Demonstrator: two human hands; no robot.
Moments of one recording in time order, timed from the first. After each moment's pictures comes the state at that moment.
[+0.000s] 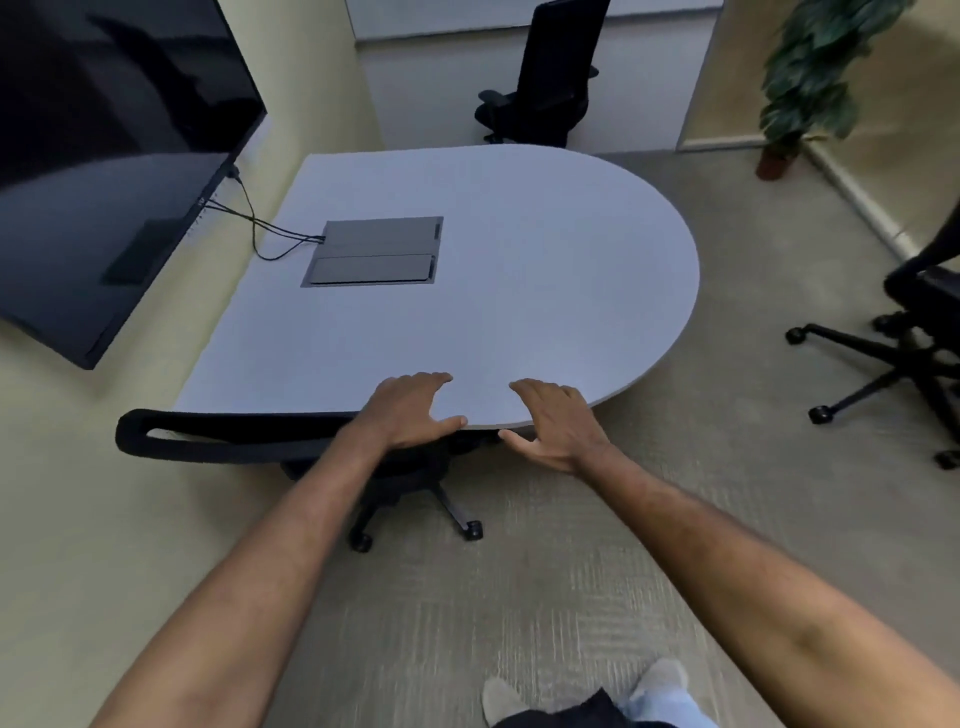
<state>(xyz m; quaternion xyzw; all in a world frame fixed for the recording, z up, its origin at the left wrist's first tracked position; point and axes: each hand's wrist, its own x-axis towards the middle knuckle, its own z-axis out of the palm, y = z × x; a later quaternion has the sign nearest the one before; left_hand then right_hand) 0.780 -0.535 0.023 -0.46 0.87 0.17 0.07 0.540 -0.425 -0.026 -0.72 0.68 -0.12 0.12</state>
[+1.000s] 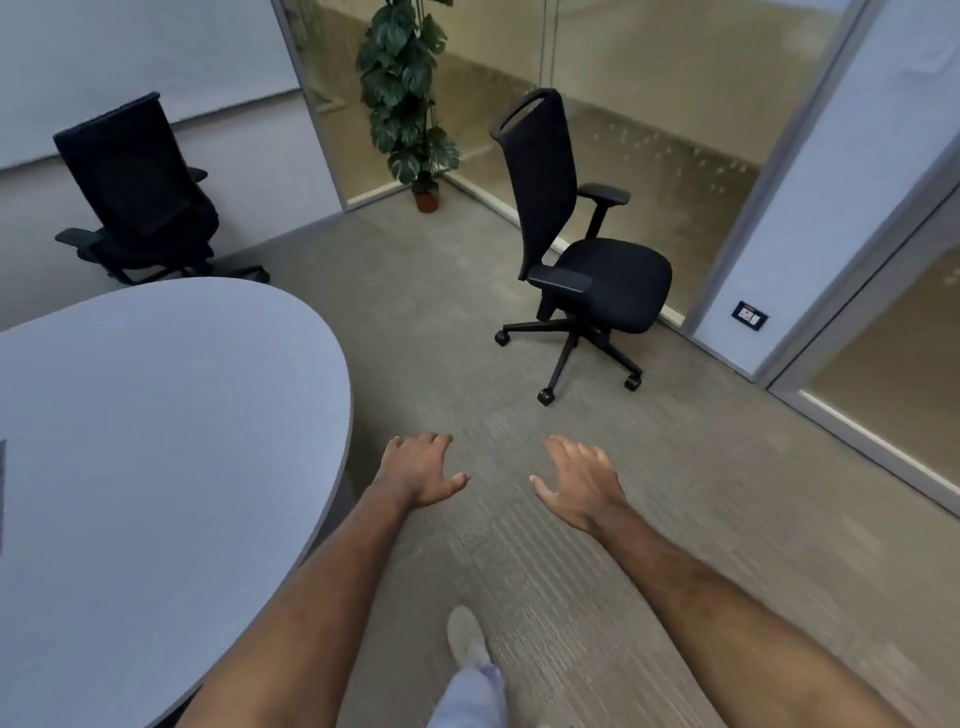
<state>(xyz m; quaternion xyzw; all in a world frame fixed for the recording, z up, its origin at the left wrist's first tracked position) 0.155 -0.432 -0.038 -0.17 0.97 0.06 0.19 0.036 -0.188 -0.068 -0.36 0.92 -0.07 0.12</state>
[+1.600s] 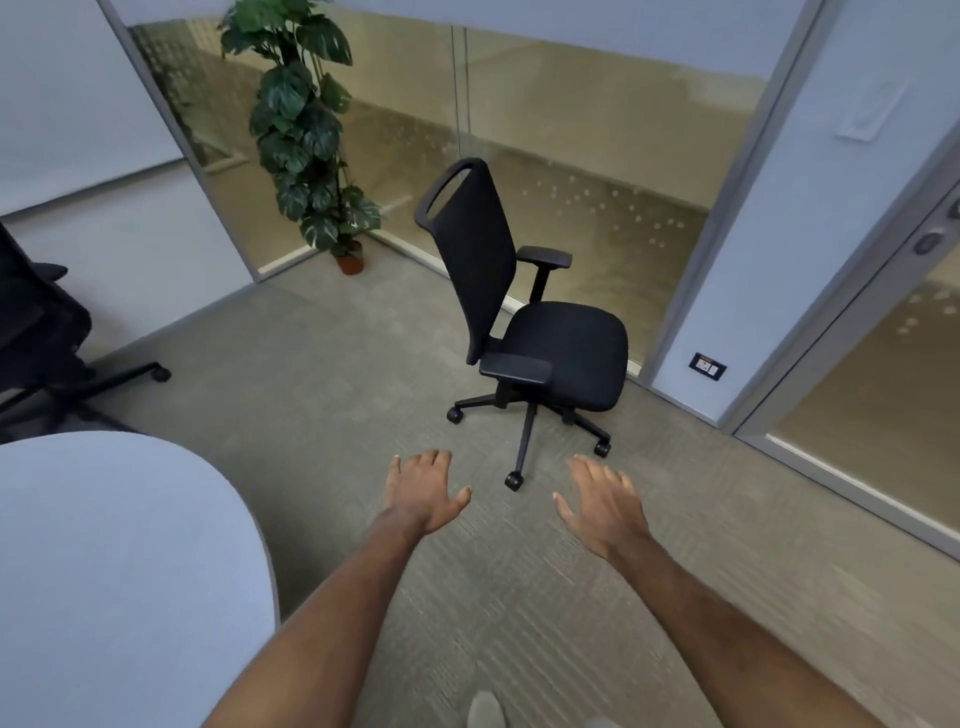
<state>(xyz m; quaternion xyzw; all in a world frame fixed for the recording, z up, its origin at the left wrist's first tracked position) -0.164 -0.557 -0.046 -0.13 0.98 0.07 0.14 -0.238 -0.281 -0.071 -0.22 0.97 -0.09 0.08</state>
